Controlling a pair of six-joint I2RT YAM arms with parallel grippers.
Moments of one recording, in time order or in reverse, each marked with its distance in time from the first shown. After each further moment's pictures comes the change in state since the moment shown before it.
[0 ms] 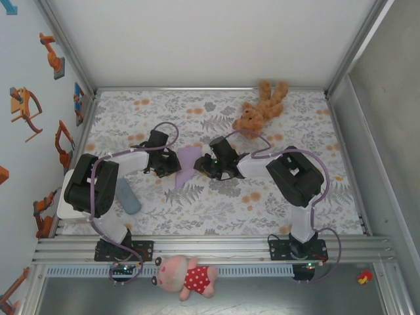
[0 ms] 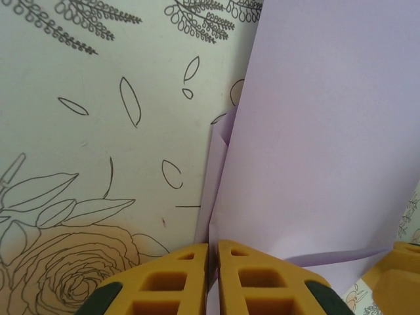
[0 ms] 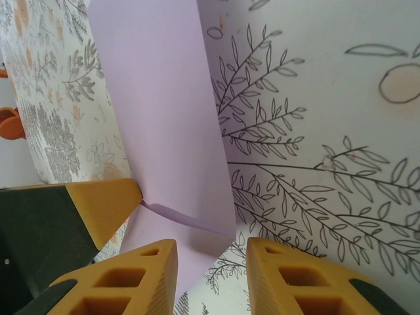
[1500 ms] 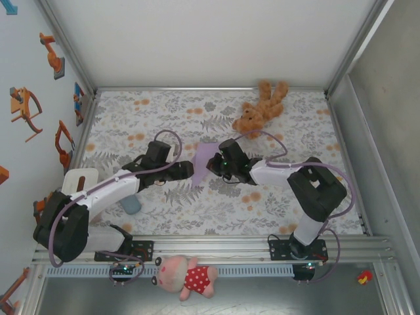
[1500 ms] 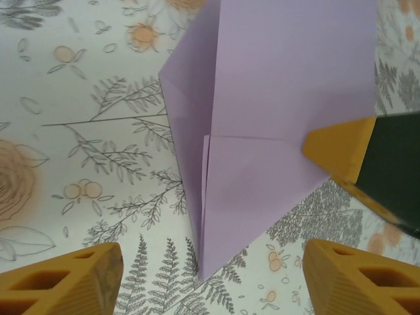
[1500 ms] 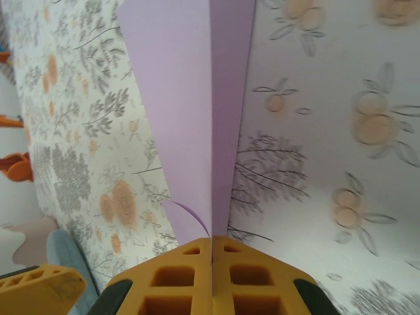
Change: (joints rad) left arm -0.193 -0.408 -0.202 0.097 -0.094 0.079; right arm 0.000 -0.248 -0.156 -0.055 0.210 0.035
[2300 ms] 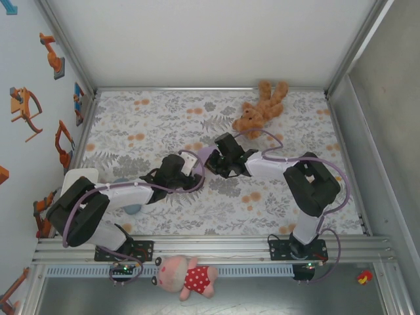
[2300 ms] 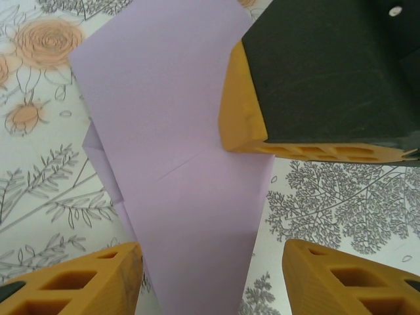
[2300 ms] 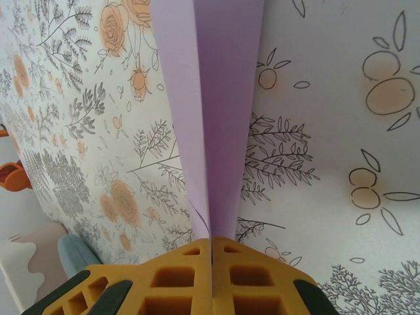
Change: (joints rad) left arm -0.163 0.155 -0.136 0.446 -0.113 0.414; right arm -0.021 0.087 0.153 -0.178 -0.101 0.100
